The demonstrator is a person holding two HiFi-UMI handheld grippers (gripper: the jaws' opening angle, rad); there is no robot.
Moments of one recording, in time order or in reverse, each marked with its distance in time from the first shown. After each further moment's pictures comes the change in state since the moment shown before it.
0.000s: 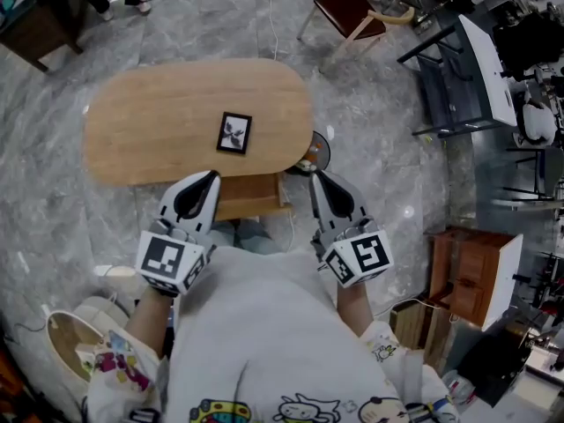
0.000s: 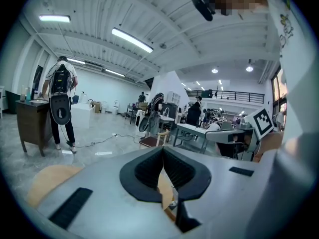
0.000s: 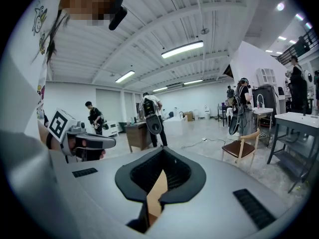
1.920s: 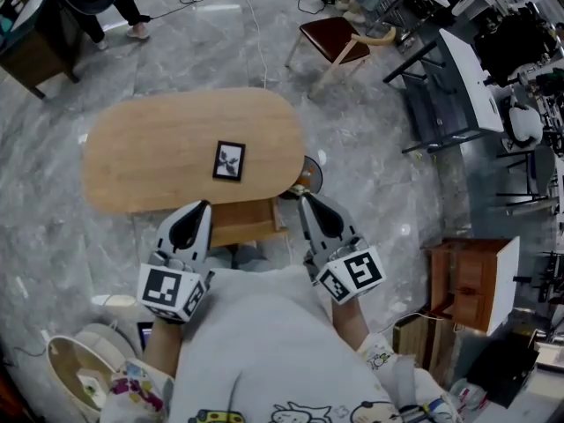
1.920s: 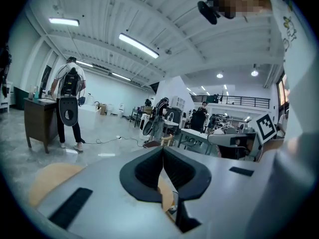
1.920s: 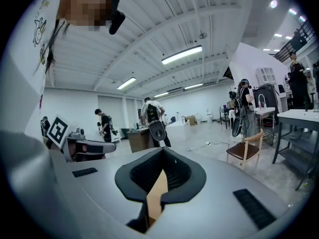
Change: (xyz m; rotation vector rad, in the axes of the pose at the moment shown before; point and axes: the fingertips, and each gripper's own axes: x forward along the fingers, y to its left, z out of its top) left arm -0.020 0.002 0.012 -0.045 -0.052 0.051; right arm -0.005 0.014 0.016 0.031 -0.066 0.024
